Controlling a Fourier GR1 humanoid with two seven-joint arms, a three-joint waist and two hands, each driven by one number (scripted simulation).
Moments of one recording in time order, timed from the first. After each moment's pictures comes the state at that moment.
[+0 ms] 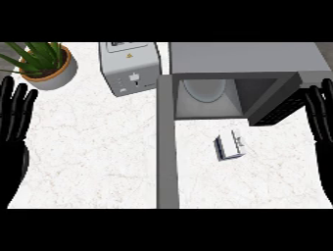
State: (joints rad) left arm 0.00 0.12 0.01 -2.10 0.00 -0.01 0.01; right arm 0.01 -0.11 0.02 -2.10 -0.01 0.02 0.03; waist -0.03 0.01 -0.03
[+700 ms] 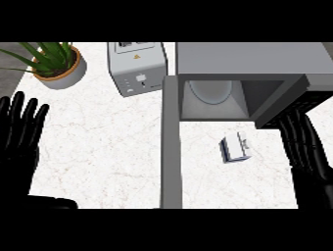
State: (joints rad) left arm 0.09 0.04 0.06 -2.04 0.25 -0.07 0.03; right arm 0.19 -0.03 0.17 -2.13 0.10 -0.02 0.02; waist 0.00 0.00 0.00
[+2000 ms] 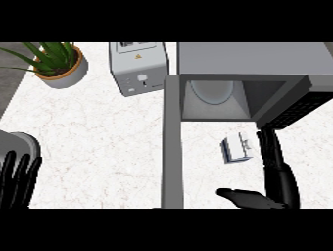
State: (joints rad) left arm 0.48 0.01 0.00 -2.09 0.28 -0.24 -0.23; right arm 0.17 0.00 0.10 -1.56 0.04 -0.12 -0.39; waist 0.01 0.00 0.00
